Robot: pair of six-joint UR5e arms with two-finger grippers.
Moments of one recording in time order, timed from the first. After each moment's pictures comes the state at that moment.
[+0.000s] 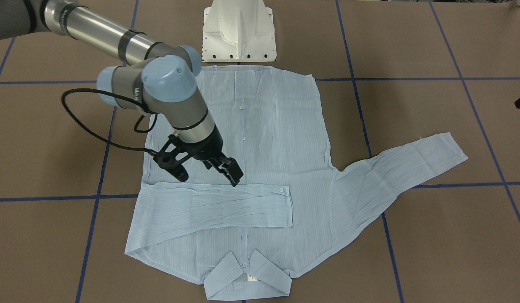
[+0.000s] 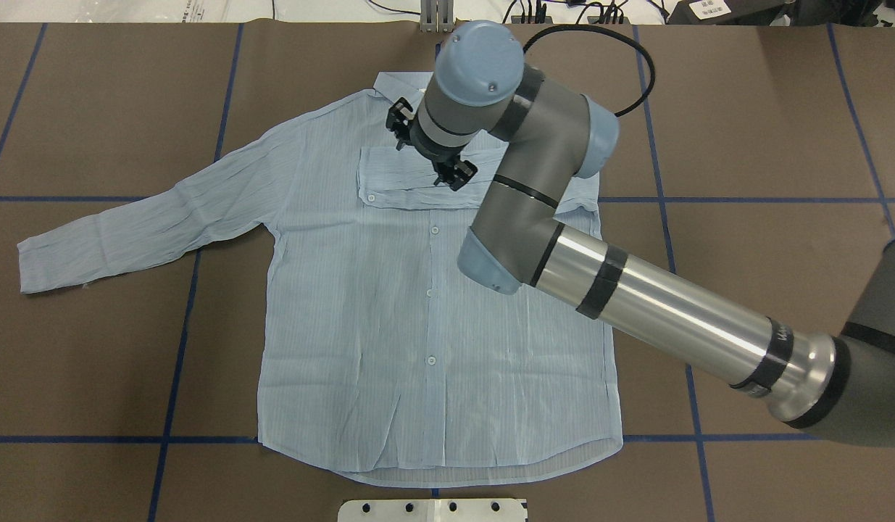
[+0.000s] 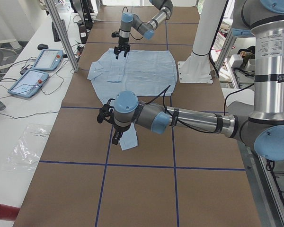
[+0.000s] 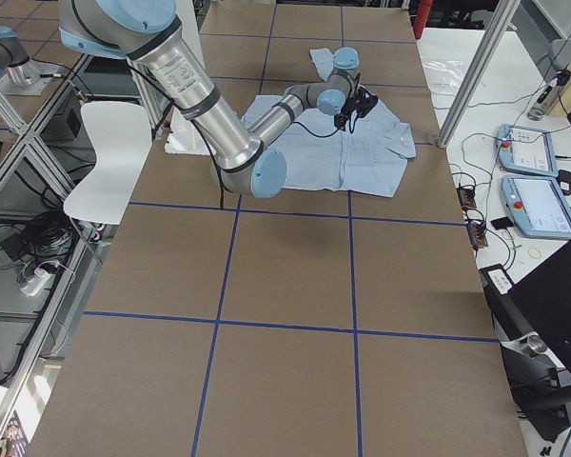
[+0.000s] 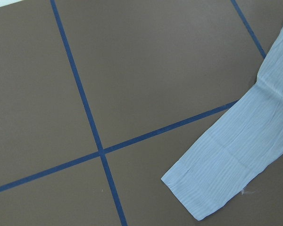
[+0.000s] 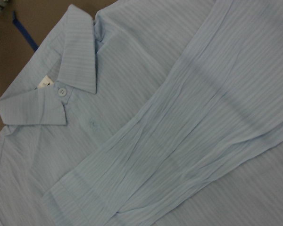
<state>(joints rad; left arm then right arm) -1.43 -1.49 -1.77 -1.88 -2.45 -0.13 0.74 -0.81 1.43 -1.23 1.99 1.89</state>
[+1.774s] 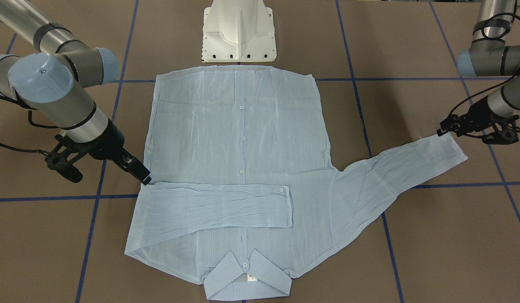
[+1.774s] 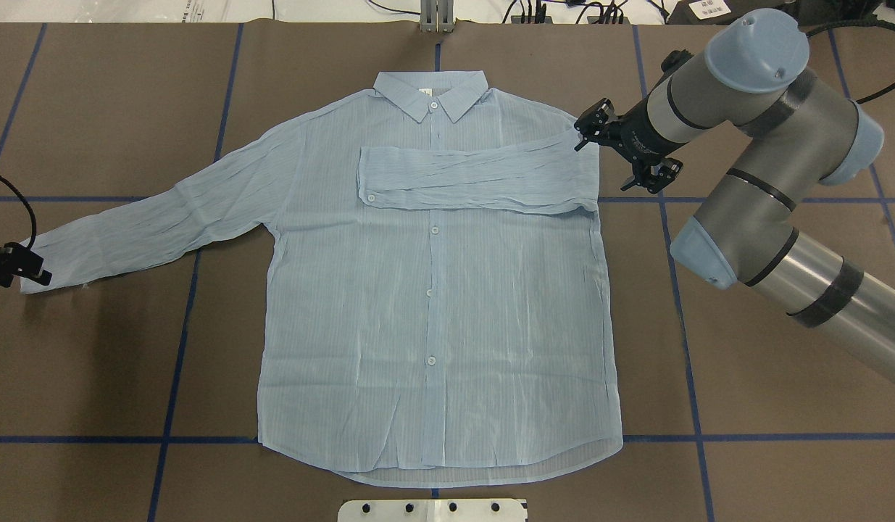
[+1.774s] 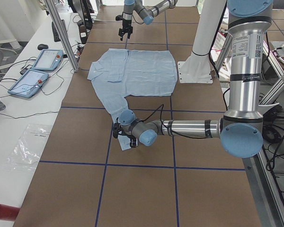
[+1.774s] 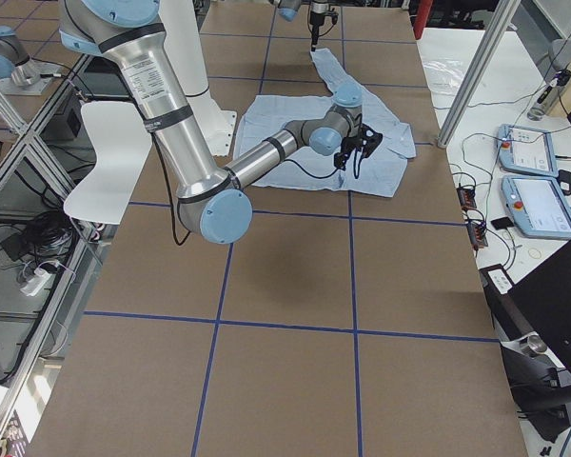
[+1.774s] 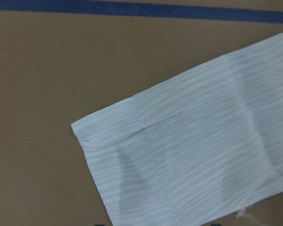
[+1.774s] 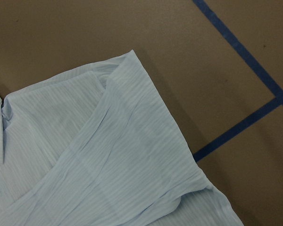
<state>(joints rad) -1.07 -1.54 -1.47 -2.20 -2.38 -0.69 0.87 -1.10 1.62 -1.22 2.08 1.70</state>
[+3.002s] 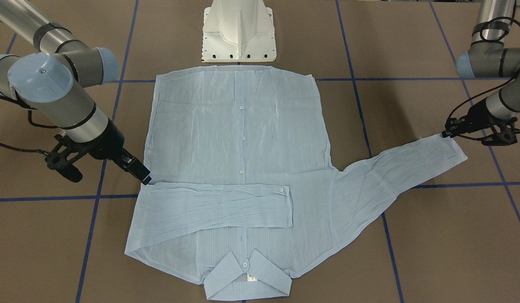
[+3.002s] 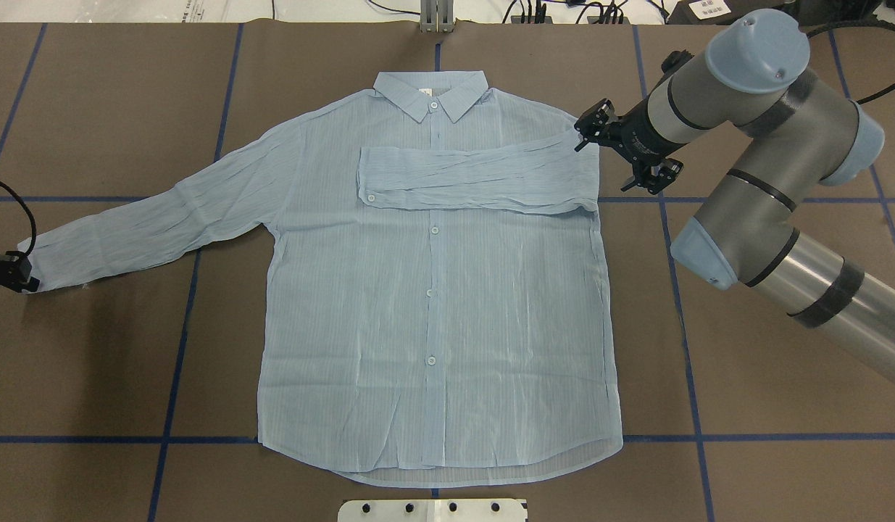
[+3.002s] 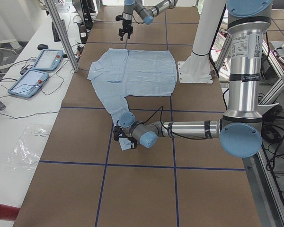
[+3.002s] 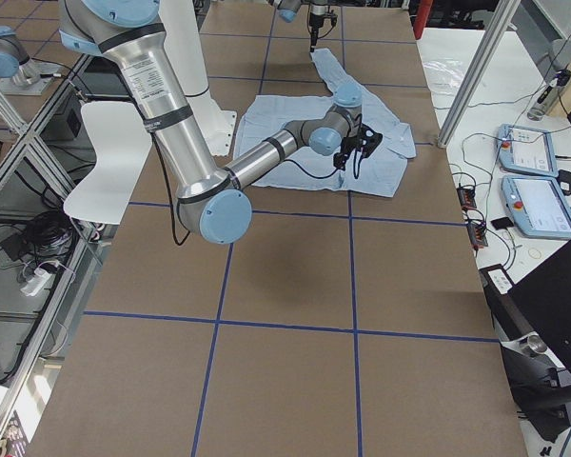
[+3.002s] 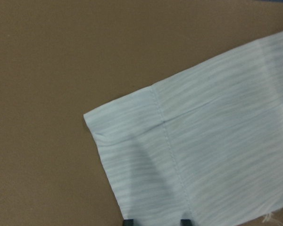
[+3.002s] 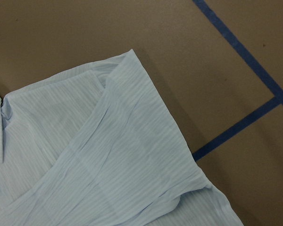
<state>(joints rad) -1.06 -1.54 -1.45 -2.20 -2.37 -0.70 0.87 -1.10 1.62 -1.22 2.09 1.70</state>
